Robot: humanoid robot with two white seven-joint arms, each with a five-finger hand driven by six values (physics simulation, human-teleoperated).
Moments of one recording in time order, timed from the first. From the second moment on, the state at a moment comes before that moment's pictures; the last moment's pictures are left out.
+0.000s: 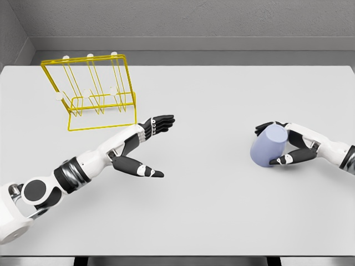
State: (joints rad) left arm -0.45 0.79 -1.01 -1.76 0.66 -0.34 -0.07; right arm -0.70 -0.96 1.31 -1.16 -0.97 -0.61 0.48
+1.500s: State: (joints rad) left arm -0.44 0.79 -0.99 -1.76 0.66 -0.33 -0.07; right arm -0.81 -0.72 1.31 -1.29 -0.90 -0.61 0.46
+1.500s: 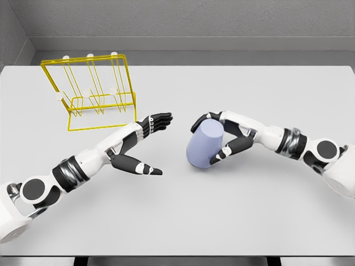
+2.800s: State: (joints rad) left arm -0.36 0.86 -0.88 -1.76 0.63 -0.29 -0.07; right arm -0.82 -0.57 1.34 -1.18 -0.74 -0.59 0.36
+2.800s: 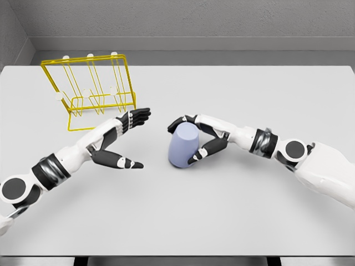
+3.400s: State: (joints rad) left arm -0.36 0.85 -0.86 -1.76 0.62 -0.29 -0.07; right arm -0.86 -0.65 1.34 -1.18 -0.71 -0.56 0.36
